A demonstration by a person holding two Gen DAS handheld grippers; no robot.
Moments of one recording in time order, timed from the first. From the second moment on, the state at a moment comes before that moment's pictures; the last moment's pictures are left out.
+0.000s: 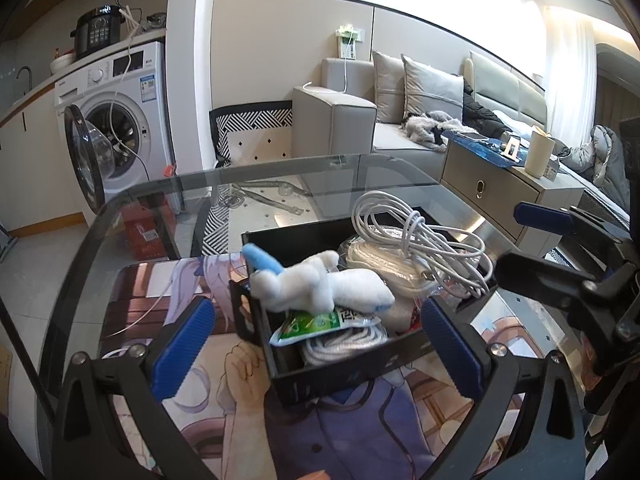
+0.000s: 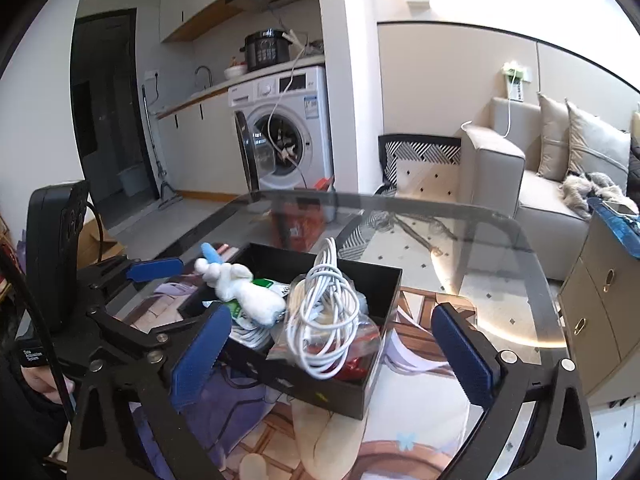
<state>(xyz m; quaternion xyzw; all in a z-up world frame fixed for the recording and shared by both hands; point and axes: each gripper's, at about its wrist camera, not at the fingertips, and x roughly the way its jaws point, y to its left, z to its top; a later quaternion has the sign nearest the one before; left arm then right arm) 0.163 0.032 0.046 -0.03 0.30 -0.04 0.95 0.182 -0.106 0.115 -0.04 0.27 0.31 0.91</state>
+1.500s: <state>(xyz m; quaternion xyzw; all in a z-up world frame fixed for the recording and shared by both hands) 0.098 0.043 0.026 -0.05 0.22 0.00 0.97 0.097 -0.109 0.085 -0.05 0.18 0.27 0.95</state>
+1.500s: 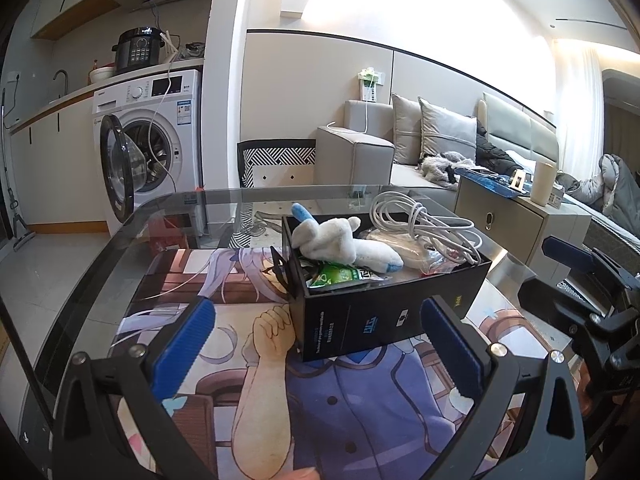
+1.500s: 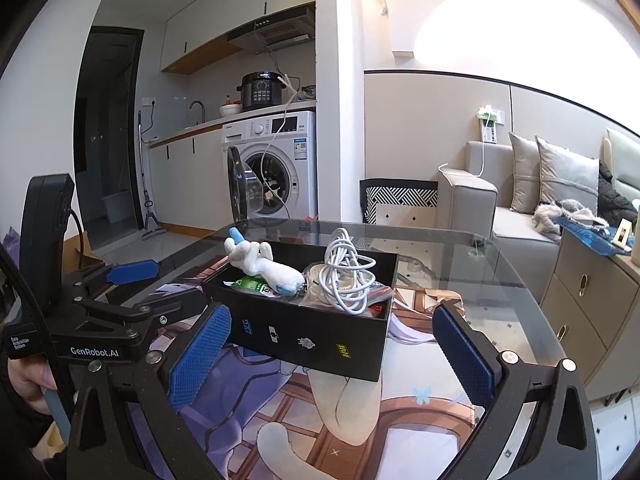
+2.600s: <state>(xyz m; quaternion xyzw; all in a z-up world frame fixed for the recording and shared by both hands) 0.096 0.043 0.027 -0.05 0.22 0.00 0.98 0.094 -0.112 0.085 -0.05 0.17 0.27 0.95</state>
